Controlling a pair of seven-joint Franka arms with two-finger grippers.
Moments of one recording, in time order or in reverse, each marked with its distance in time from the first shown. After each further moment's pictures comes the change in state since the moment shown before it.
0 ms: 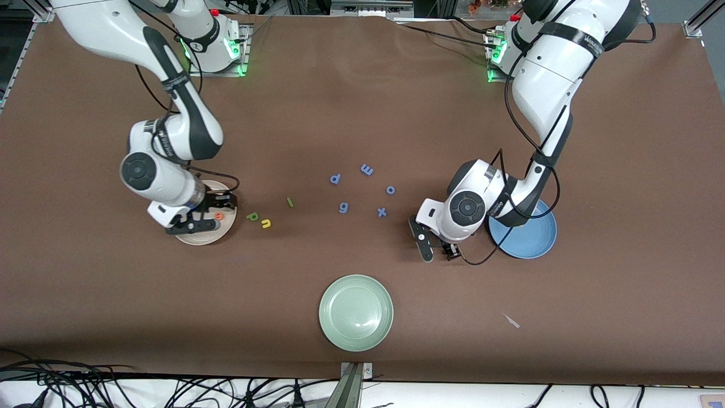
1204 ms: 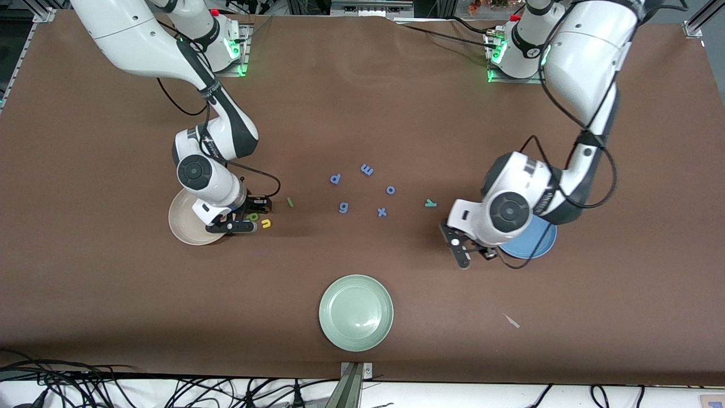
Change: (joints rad) left arm 0.106 -0.147 0.011 0.038 0.000 -0.282 0.060; right arm 0.007 0.114 0.072 0.031 -0.121 0.112 0.191
